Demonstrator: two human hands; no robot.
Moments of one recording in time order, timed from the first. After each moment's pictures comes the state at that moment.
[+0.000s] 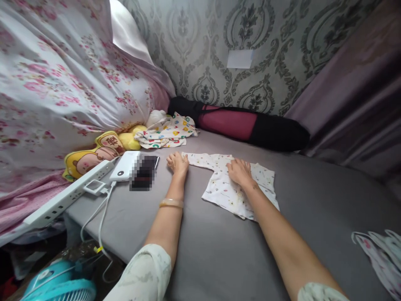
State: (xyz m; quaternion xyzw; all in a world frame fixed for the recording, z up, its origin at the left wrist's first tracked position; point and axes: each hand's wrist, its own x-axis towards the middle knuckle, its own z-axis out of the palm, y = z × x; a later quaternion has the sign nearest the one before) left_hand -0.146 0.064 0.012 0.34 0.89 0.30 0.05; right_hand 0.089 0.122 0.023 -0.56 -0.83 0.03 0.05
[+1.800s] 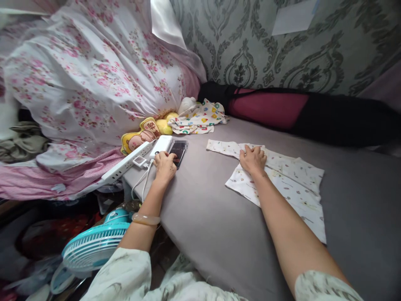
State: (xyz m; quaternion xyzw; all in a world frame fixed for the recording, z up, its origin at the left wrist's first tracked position) left_hand -0.223 -0.090 0.023 0.39 0.91 0.15 -0.08; right_hand 0.028 0.121 -0.005 -0.58 -0.80 0.03 0.16
